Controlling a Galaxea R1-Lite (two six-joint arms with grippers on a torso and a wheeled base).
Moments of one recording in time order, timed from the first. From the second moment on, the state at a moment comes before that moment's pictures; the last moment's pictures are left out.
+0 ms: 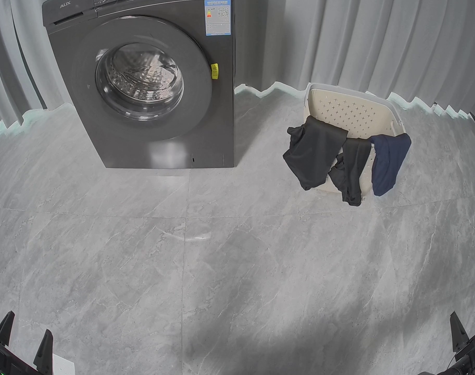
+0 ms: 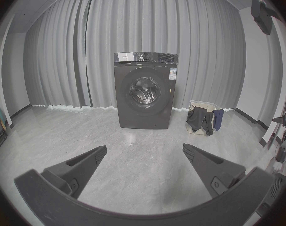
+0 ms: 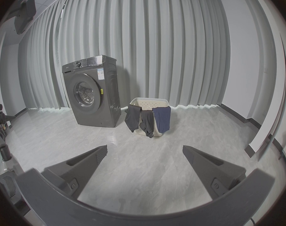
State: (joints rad) left arm 0.00 0.02 -0.02 0.00 0.01 -0.03; right arm 0.00 0.02 -0.02 0.00 -0.01 0.00
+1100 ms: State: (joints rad) left arm 0.00 0.02 -0.02 0.00 0.02 -0.03; right arm 0.00 0.02 -0.02 0.00 -0.01 0.00
